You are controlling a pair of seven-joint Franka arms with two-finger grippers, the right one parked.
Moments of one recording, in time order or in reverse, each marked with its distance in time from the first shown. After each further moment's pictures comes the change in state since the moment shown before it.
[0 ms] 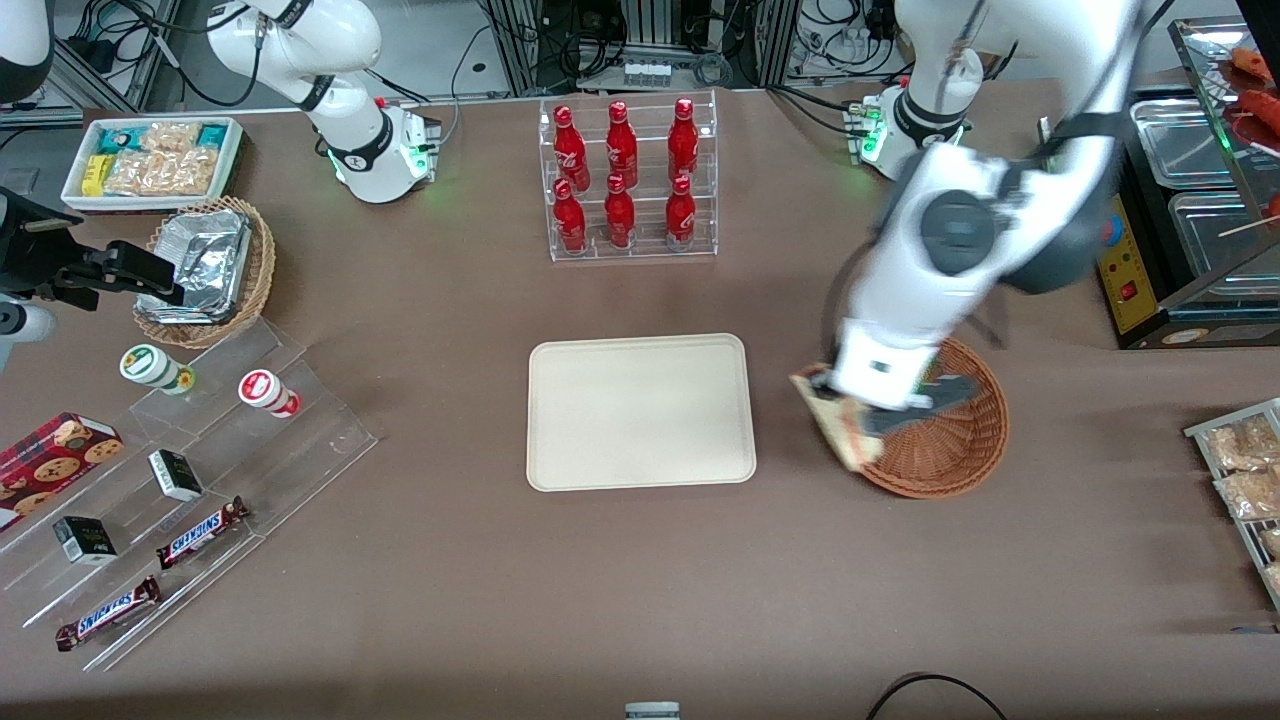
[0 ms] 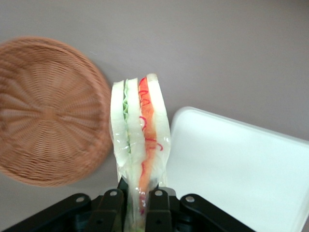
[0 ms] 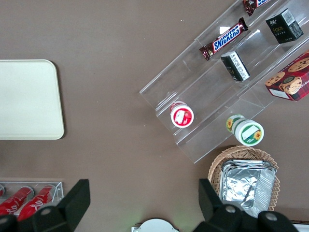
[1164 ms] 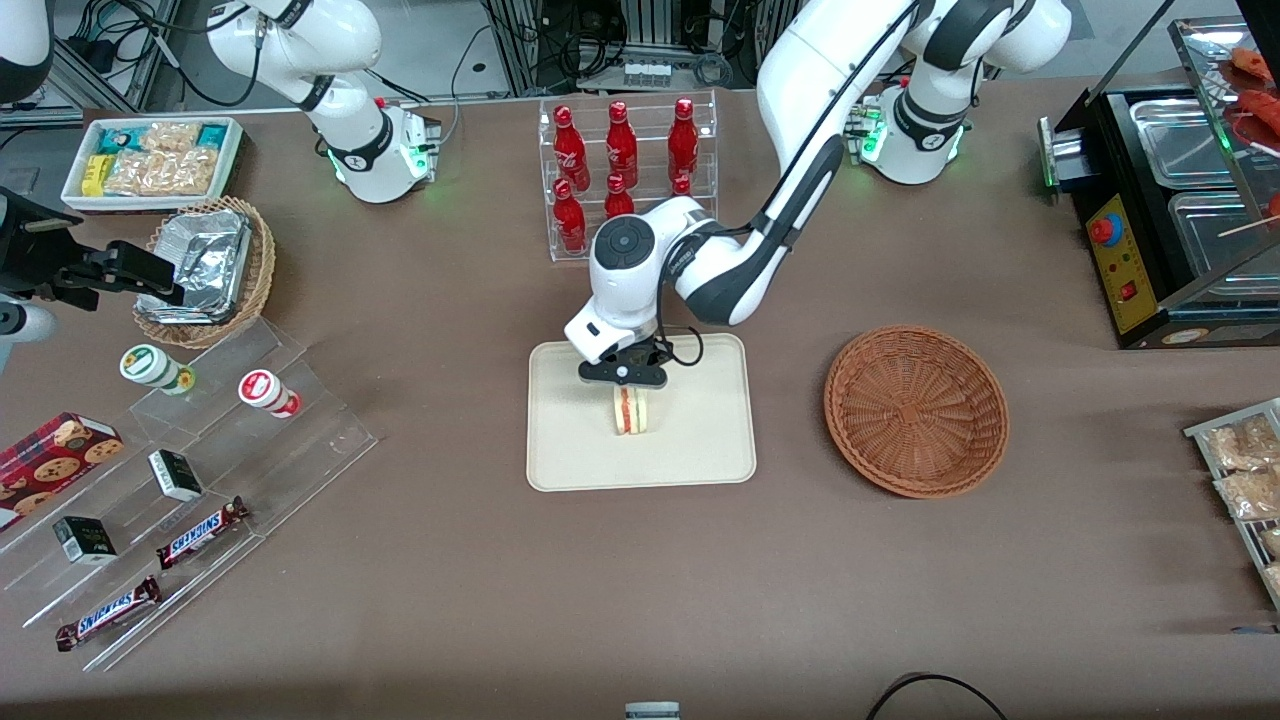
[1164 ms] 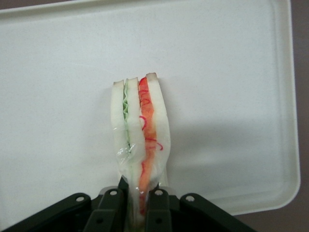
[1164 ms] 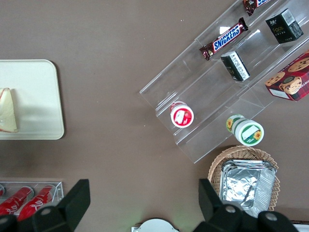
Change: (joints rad) arm -0.354 0.403 -0.002 0.115 0.077 0.328 -0.002
